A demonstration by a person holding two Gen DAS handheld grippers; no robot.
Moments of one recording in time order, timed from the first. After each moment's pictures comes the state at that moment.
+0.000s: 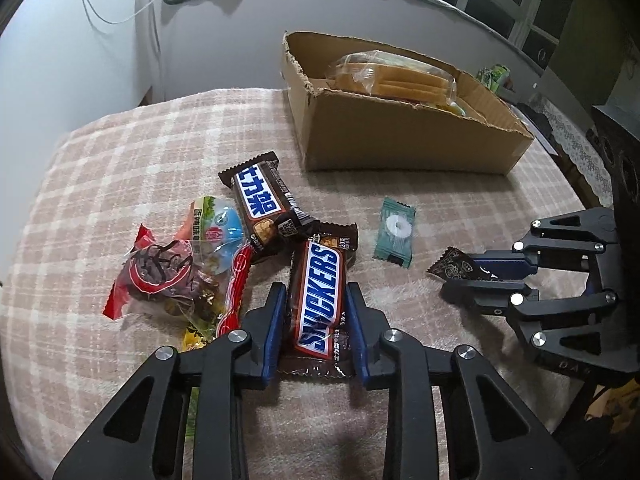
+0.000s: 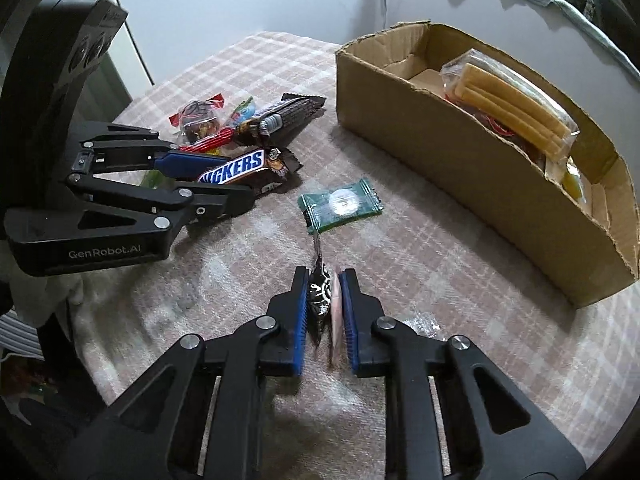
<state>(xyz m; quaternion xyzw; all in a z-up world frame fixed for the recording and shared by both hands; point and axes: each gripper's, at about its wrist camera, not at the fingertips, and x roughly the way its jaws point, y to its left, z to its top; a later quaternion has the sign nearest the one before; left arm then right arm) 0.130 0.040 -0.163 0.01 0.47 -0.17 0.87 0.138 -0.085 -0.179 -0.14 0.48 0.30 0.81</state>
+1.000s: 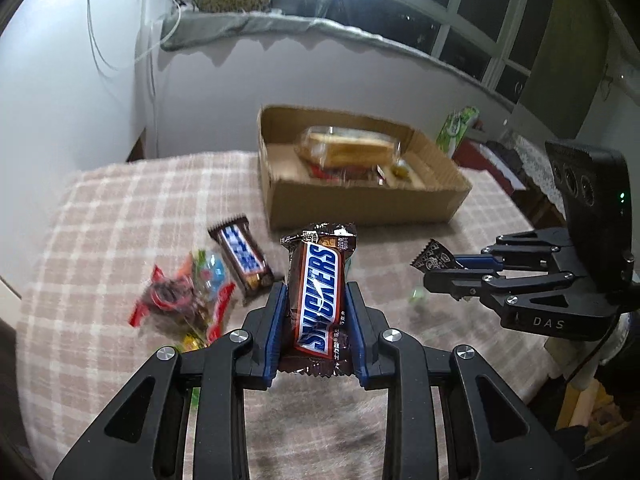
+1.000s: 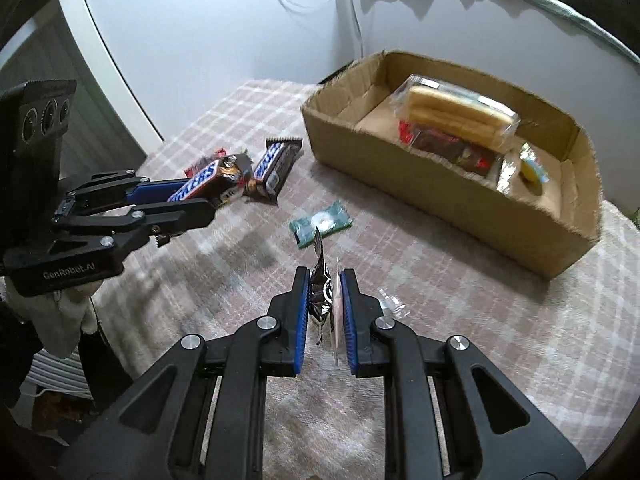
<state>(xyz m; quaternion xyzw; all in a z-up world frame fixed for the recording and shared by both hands) 0.100 0.039 -0.095 -0.03 0.40 -0.19 0.89 0.127 -0.136 -0.136 -0.05 0.45 0.30 0.84</state>
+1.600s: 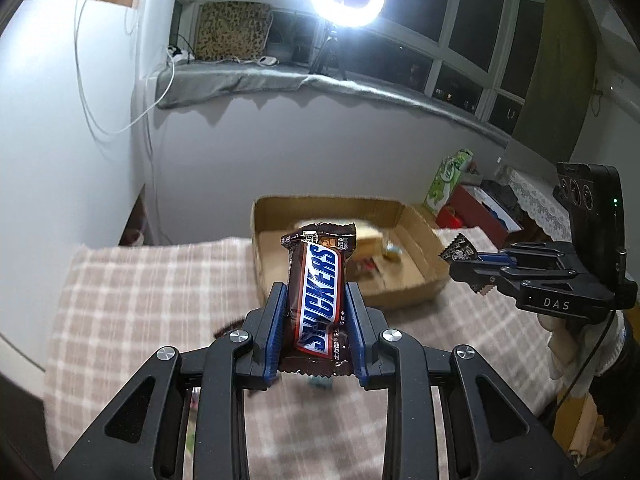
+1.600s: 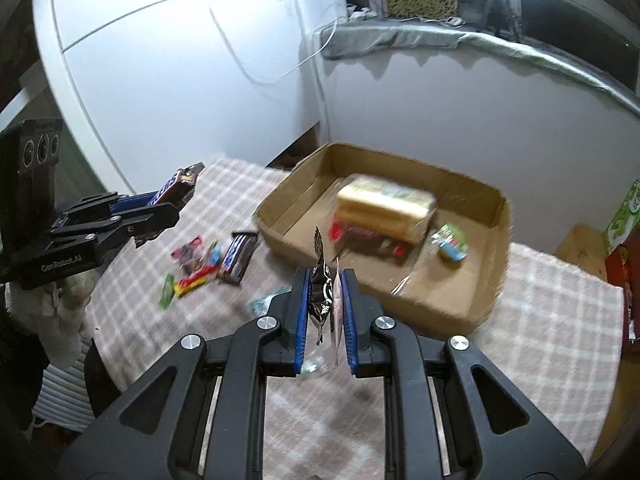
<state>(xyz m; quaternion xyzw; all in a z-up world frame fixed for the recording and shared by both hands) 0.141 0.031 -0.037 -0.03 0.34 -0.20 0.92 0.160 -0.187 -0.059 -0.02 0.39 0.26 0.88</state>
